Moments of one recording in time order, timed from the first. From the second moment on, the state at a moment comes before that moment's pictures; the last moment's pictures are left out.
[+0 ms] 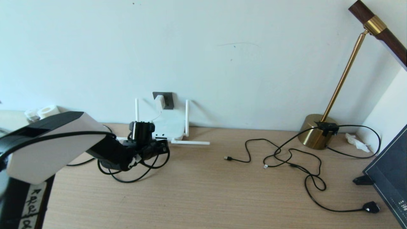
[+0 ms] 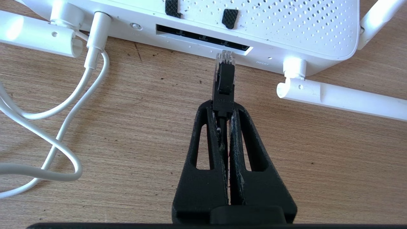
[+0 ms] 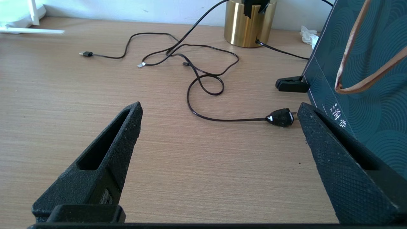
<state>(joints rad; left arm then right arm) -0.23 2.32 -1.20 -0.61 0.10 -0.26 0.00 0.00 -0.01 0.02 0.00 0.00</state>
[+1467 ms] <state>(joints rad) -0.22 2.30 -1.19 -0.61 0.11 -0.22 0.00 0.00 -0.01 0.02 0.00 0.00</state>
